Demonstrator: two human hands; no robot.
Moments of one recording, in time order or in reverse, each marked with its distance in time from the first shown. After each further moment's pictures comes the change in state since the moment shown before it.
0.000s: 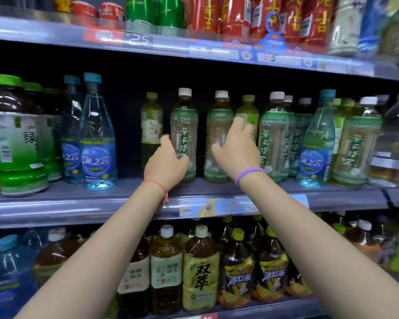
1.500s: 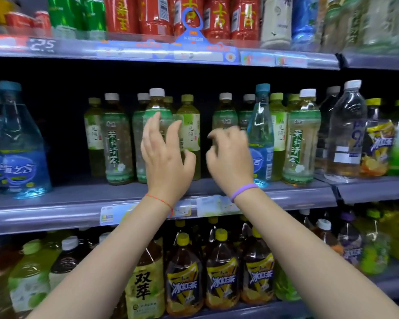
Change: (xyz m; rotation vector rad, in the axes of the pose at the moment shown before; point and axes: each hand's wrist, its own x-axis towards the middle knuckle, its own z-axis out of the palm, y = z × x) left_hand -0.043 0.119 0.103 0.101 0.556 0.462; right_hand 0.007 0.142 -0.029 0.130 0.232 -0.214
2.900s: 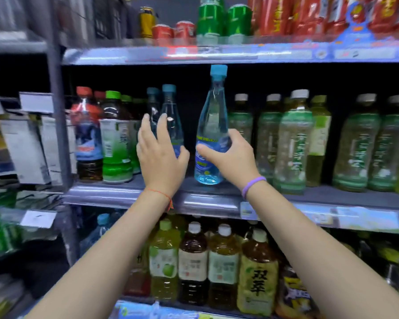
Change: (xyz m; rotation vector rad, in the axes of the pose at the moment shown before) left_hand 0.018 -0.222 -0.158 0.317 0.042 -0.206; right_hand -0.011 -0.227 0.097 0.794 -0.331 0.186
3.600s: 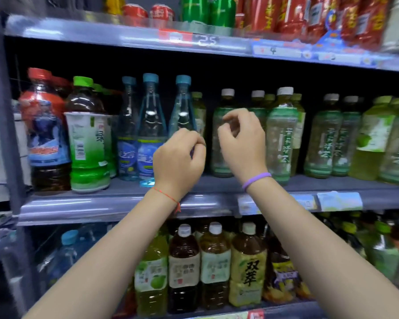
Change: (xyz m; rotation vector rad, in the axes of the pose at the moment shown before) left_hand 0.002 0.010 0.014 -0.545 -0.029 0.311; right_hand 0.005 -0.018 0.006 -0.304 0.414 -0.205
